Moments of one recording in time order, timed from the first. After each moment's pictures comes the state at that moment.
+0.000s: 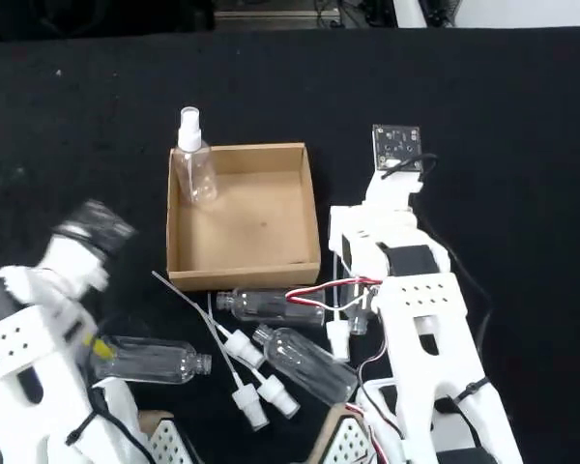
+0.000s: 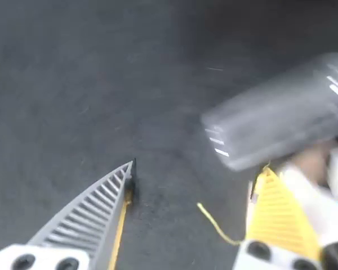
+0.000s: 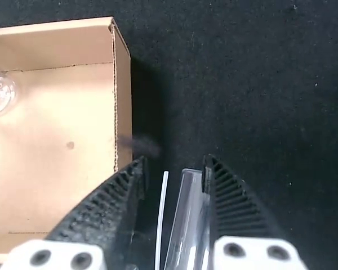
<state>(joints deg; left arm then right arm) -34.1 -53.7 43.2 93.6 -70.6 -6.0 -37.8 56.6 41.4 -7.3</state>
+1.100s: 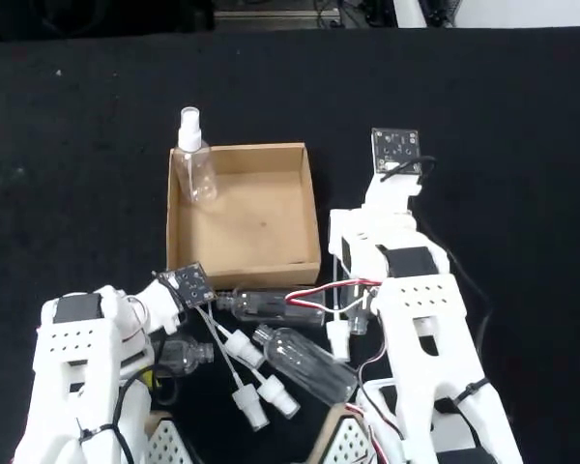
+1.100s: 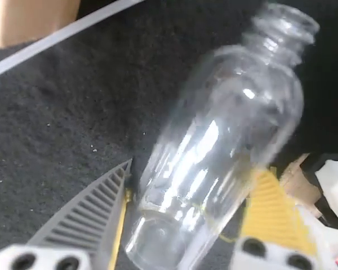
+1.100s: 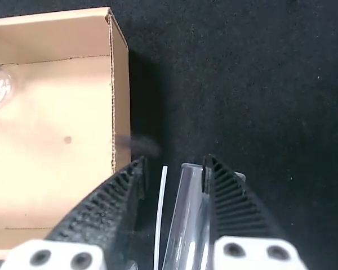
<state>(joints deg) -12.3 -53.8 74.0 69.9 -71.7 -6.0 -37.8 57.5 41.4 -7.3</state>
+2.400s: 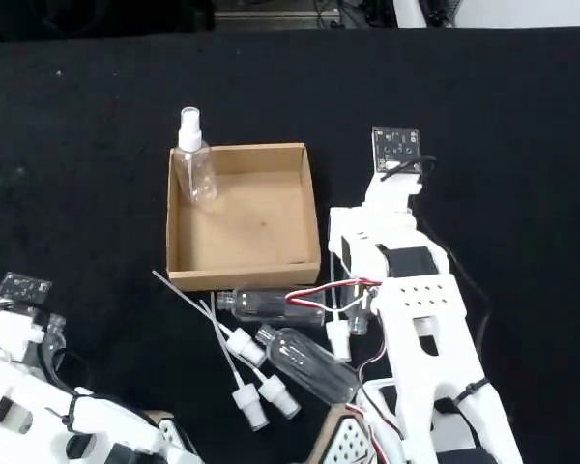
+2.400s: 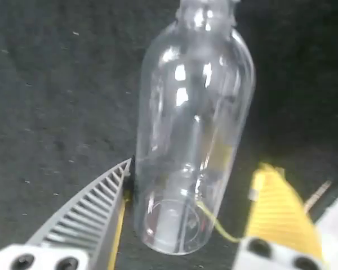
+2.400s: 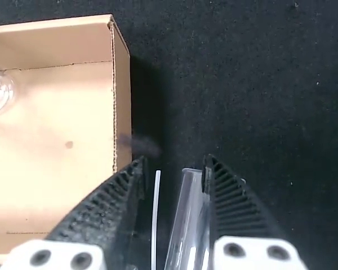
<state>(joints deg) -72.6 -53.8 70.6 61.1 -83.7 -6.0 -37.8 57.5 40.3 -7.3</state>
